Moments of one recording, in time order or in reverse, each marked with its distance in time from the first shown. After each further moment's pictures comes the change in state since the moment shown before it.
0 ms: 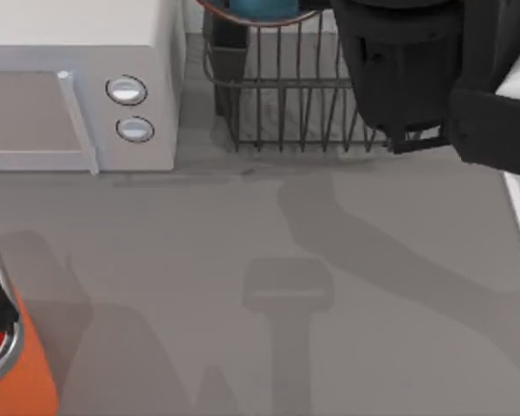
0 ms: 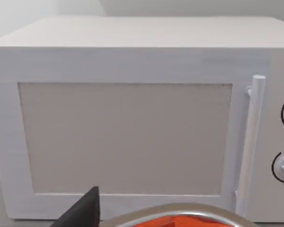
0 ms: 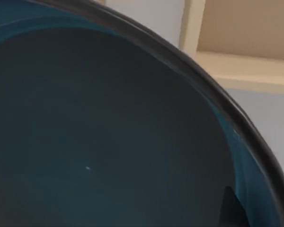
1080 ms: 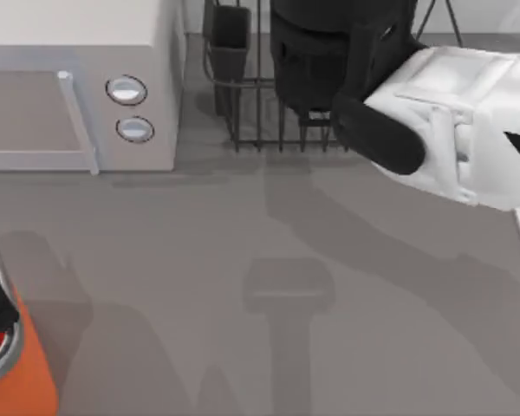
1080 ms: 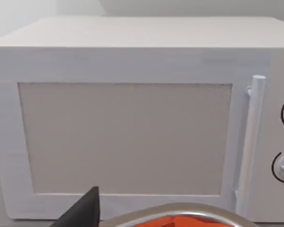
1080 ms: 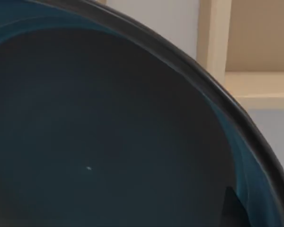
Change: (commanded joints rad) left arm 0.000 0.000 0.000 0.000 0.000 0.000; right arm -0.115 0.248 -0.036 0.484 -0.056 -0.067
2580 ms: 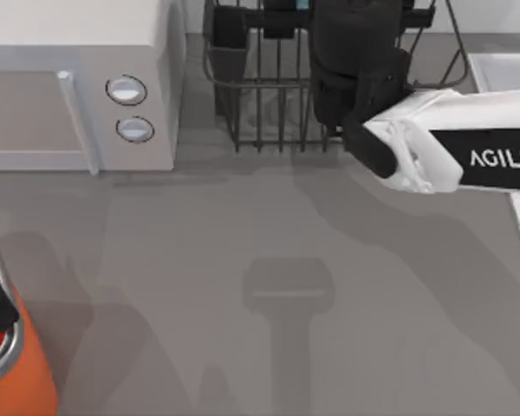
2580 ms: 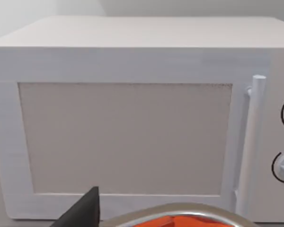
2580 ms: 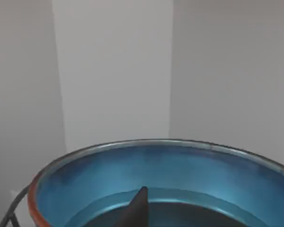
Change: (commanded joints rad) left arm 0.000 0.000 0.000 0.000 0.000 0.000; right arm -0.222 0.290 -0.071 0.371 -0.212 -0.008
